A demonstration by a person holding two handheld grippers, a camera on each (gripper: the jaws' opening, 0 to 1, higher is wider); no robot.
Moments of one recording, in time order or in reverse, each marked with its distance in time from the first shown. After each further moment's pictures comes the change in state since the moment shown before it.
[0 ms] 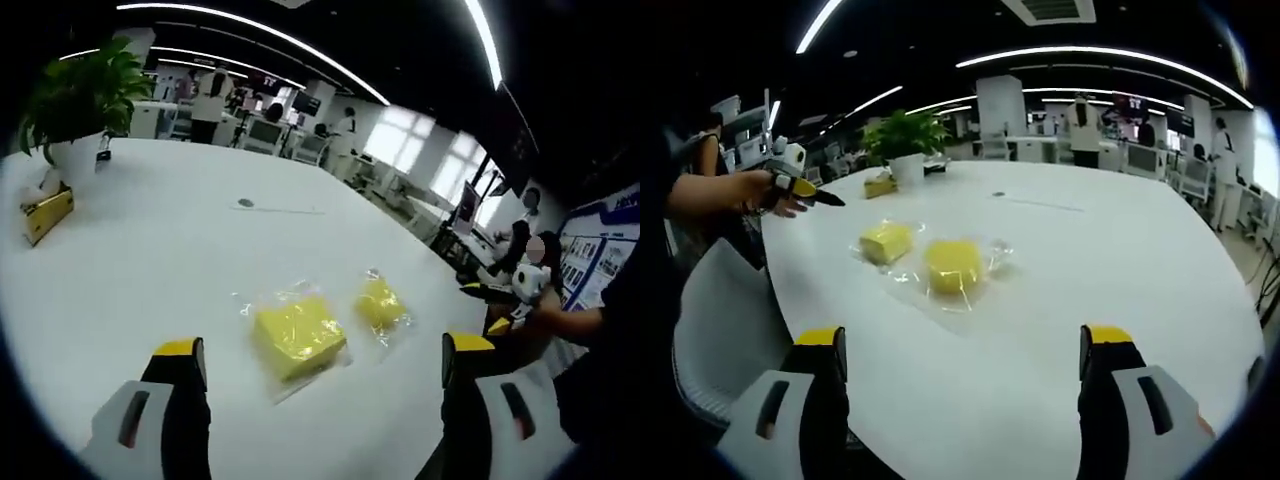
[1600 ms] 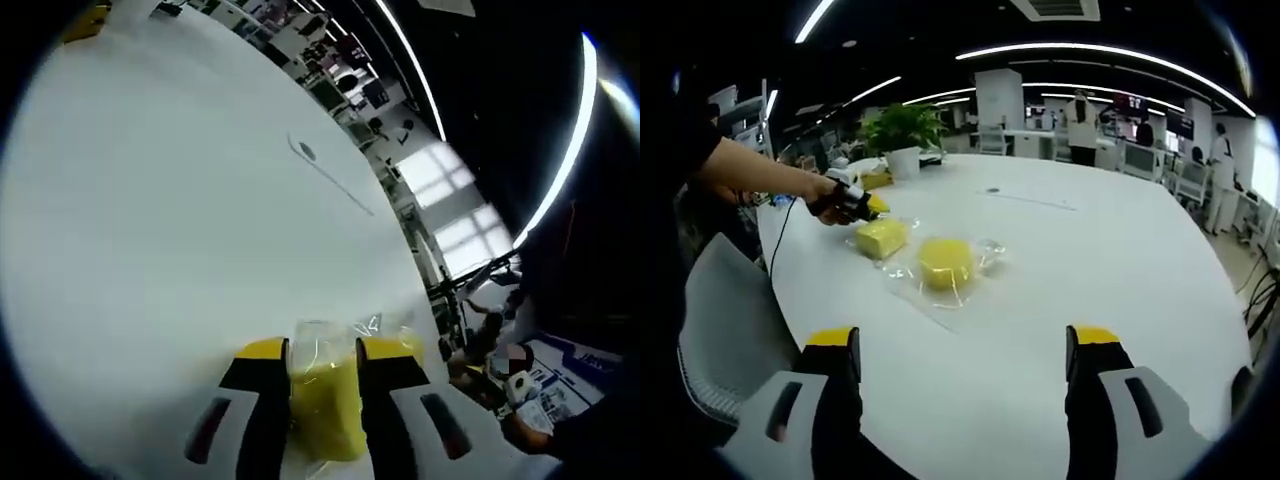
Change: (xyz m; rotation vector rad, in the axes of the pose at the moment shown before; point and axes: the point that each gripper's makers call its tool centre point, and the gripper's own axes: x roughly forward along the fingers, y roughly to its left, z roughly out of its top) left arm 0.100 0.072 -0.017 -0.564 0.063 -0.067; right arm -0.013 -0.006 0.003 -0.020 0.049 -0.027
